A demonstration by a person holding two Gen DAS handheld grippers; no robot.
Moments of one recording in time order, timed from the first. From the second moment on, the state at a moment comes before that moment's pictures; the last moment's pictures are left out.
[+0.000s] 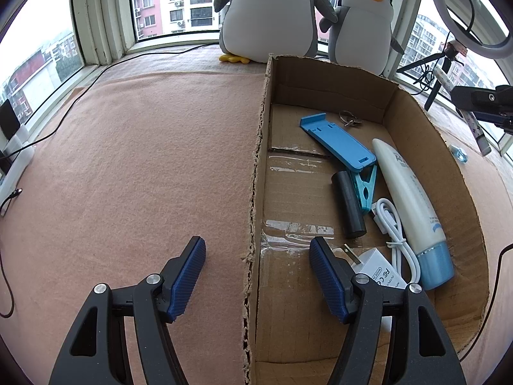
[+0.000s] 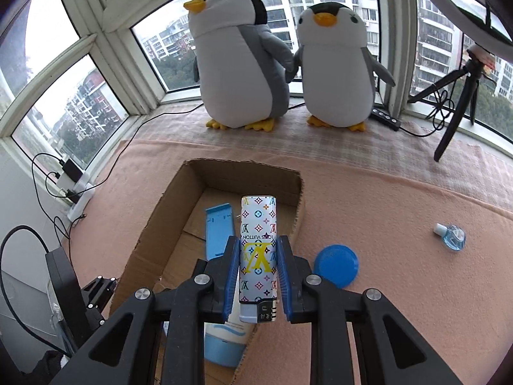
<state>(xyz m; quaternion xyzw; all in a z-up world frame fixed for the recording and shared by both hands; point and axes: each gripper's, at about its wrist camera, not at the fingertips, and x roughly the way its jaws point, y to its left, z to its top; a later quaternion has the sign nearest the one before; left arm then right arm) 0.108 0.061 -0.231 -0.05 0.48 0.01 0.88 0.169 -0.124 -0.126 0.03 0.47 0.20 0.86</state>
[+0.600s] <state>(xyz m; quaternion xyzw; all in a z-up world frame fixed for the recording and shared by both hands) 0.108 0.061 -0.232 -0.05 0.47 0.01 0.88 0.183 -0.090 -0.144 0.01 0.48 0.21 0.85</state>
